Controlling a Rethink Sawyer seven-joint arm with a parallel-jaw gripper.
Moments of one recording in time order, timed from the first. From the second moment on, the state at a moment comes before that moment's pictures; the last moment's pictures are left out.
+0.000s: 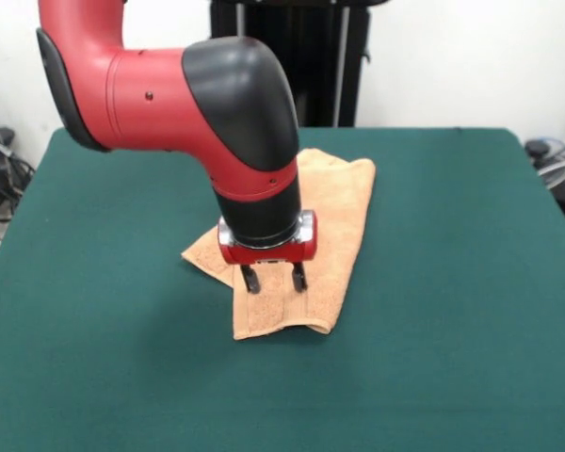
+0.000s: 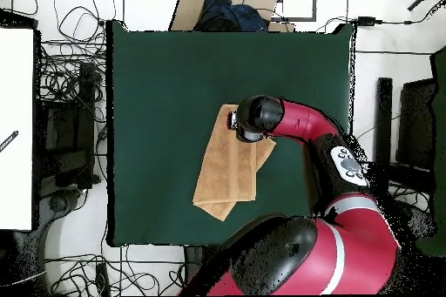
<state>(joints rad) -0.51 -0.33 0.27 1.38 -0.23 0.72 1.57</state>
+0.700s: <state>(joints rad) -0.53 -0.34 0.28 1.38 -0.23 0.73 1.57</state>
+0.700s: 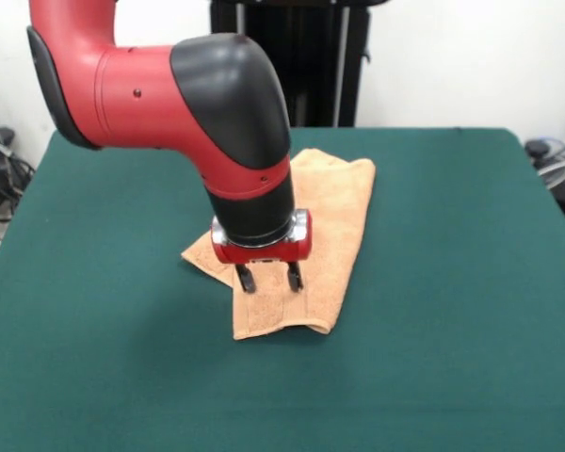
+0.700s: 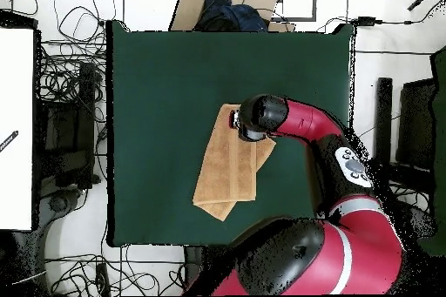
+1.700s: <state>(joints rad) -0.53 -0.38 0.29 1.35 -0.23 0.75 1.57</state>
